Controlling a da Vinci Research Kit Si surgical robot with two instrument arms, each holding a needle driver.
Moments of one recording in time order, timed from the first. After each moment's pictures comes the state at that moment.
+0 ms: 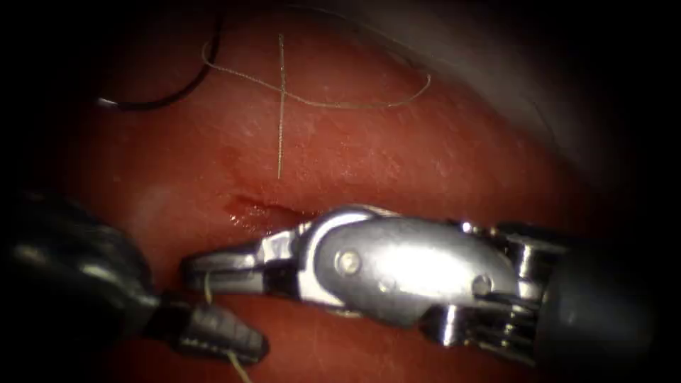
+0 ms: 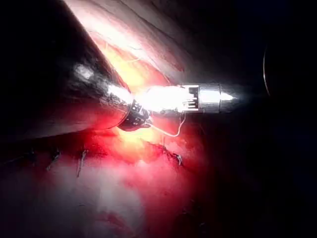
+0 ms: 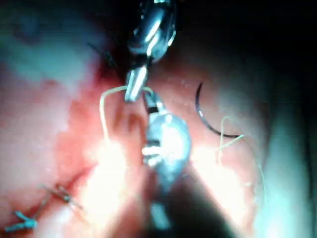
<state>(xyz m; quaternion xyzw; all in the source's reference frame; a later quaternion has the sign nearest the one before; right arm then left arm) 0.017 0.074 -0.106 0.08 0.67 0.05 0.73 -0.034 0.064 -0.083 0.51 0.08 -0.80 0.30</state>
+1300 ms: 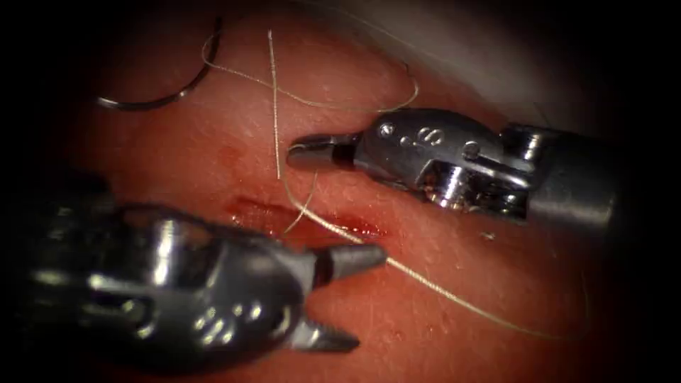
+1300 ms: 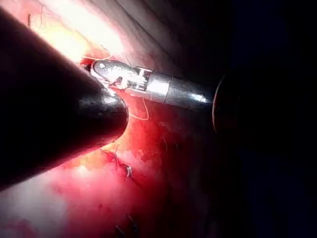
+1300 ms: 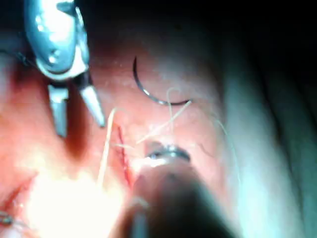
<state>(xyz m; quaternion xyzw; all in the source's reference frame) 0.014 0.079 -0.094 0.15 0.45 0.29 0.83 -0.041 0.063 -0.081 0.26 0.01 -0.97 0.01</state>
